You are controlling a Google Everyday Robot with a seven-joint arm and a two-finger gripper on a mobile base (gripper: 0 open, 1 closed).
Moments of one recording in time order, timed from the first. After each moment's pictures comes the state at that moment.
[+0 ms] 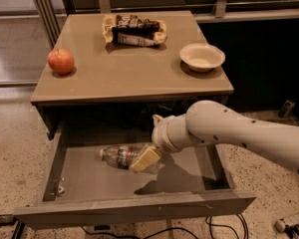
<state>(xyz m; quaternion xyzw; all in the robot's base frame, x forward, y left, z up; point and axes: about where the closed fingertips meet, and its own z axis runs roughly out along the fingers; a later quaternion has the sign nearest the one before) 0.526 0.014 0.691 -0.54 0.75 0.17 0.34</state>
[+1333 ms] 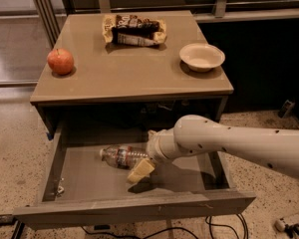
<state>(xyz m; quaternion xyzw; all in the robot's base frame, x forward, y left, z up) 0.524 0.026 0.619 -0.53 0.77 0.19 0.30</state>
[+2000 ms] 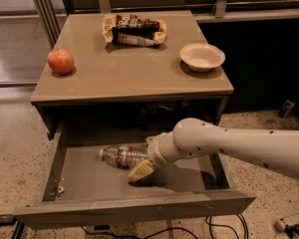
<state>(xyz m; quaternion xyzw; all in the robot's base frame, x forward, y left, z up) 0.523 0.027 0.601 -0.52 0.78 0.19 0.29</state>
